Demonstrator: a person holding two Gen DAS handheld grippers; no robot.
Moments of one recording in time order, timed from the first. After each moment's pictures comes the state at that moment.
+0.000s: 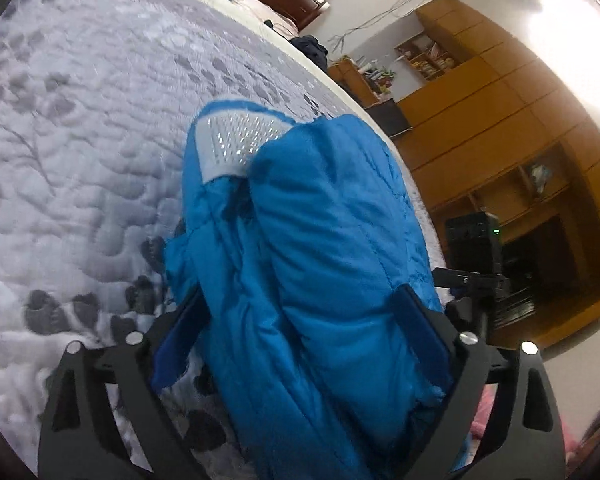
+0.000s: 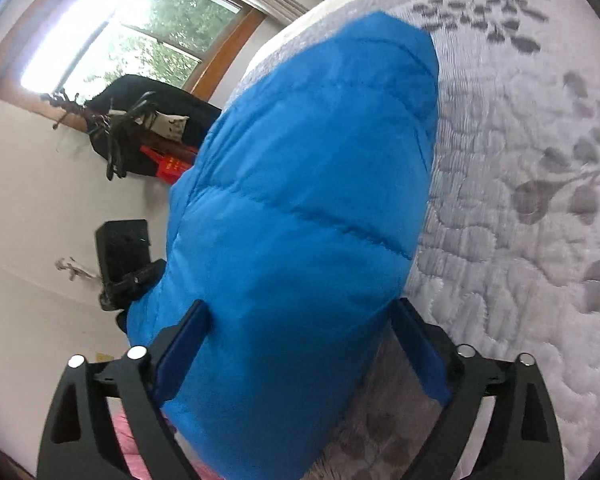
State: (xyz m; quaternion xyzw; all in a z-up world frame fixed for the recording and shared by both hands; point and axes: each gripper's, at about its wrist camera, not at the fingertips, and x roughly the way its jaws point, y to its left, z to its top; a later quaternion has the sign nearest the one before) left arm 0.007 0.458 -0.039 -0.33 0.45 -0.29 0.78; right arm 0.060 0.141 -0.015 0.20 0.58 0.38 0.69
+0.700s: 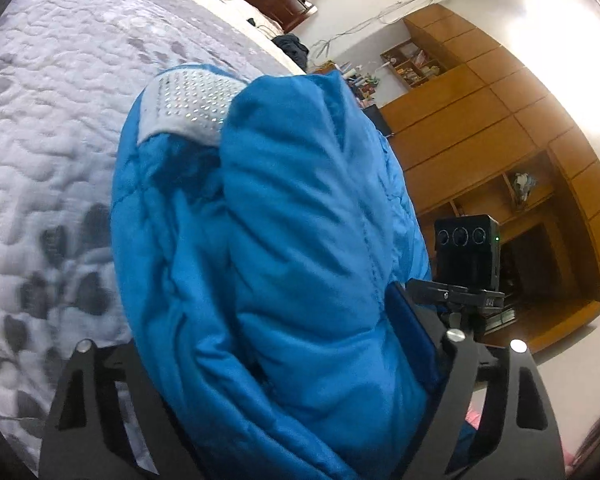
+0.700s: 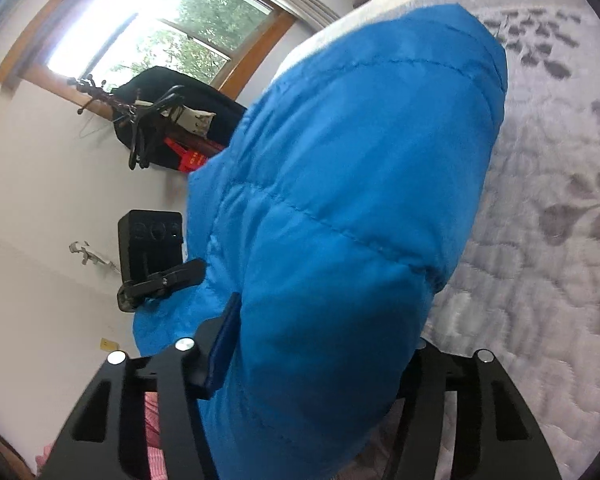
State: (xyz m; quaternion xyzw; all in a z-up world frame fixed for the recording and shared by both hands) left arm 0.023 0.386 -0.035 -0.35 0.43 -0.31 0.77; right arm 0.055 0.149 0.005 0.18 0.55 0.42 0.70
